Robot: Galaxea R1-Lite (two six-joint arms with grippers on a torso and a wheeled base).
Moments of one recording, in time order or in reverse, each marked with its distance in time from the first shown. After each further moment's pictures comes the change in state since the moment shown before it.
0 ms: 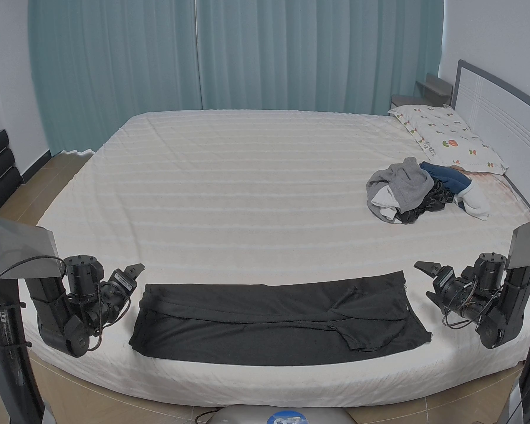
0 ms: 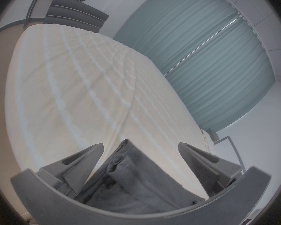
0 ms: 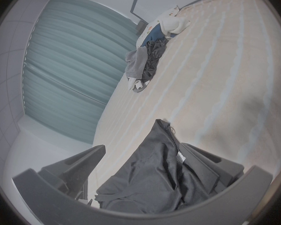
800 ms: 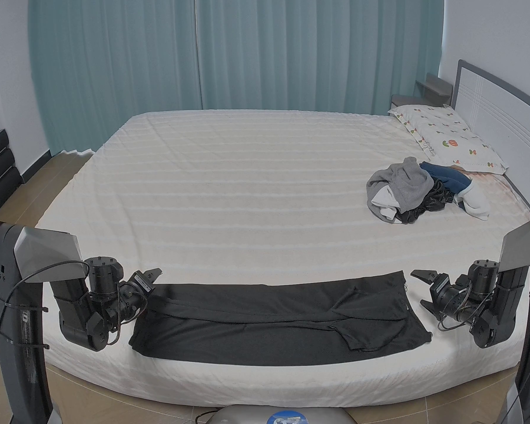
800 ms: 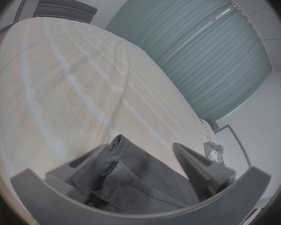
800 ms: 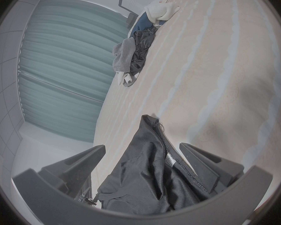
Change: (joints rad) left arm -0.028 0.157 -0.184 0.028 -0.060 0.061; right arm -0.044 0.131 -0.077 0.000 0.099 0.039
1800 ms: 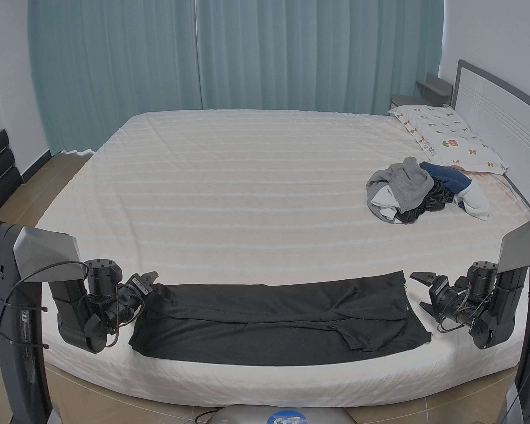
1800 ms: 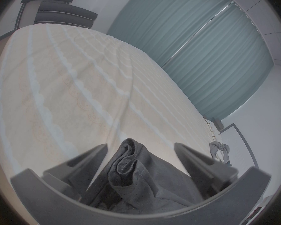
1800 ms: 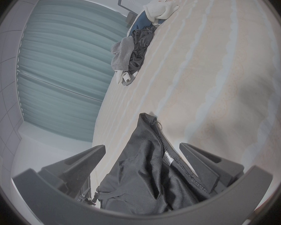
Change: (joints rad) left arm 0.009 0.002 0.021 -0.004 0.052 0.039; right arm 0.003 0.009 0.004 0.000 -0.001 -0.004
